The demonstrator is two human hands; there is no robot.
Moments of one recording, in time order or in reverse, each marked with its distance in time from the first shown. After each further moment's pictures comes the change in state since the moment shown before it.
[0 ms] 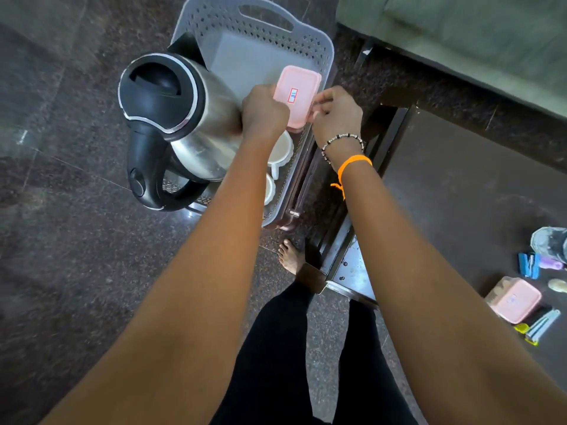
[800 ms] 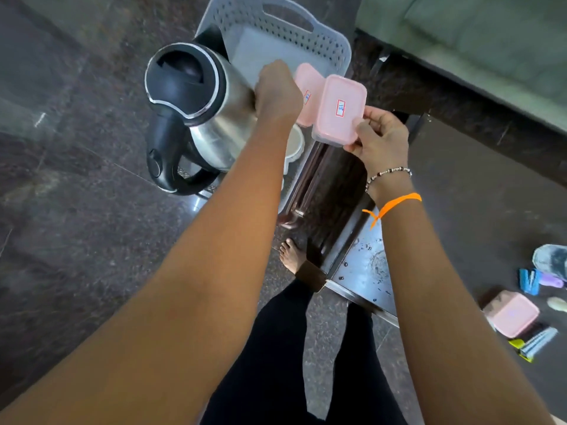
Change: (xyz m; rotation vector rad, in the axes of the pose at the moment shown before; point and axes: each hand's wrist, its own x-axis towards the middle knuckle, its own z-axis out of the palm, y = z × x) left_hand 0.018 0.008 -0.007 0.235 0.173 0.038; right_hand -0.033 0.019 -0.040 0.531 -0.049 0.087
